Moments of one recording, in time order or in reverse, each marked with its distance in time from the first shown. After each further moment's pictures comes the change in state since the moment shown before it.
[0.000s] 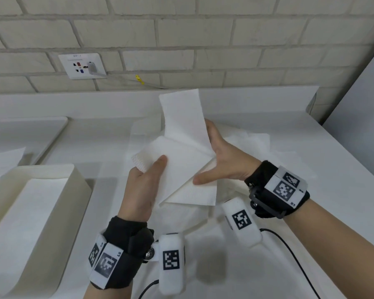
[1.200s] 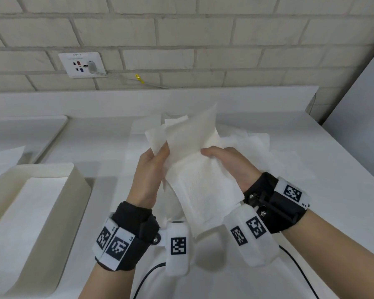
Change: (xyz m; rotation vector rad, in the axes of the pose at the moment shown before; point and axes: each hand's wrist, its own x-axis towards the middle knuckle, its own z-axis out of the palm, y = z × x) left_hand 0.010 0.010 0.014 0.109 -0.118 0.120; right_hand -0.007 0.001 0.014 0.431 0.391 0.510
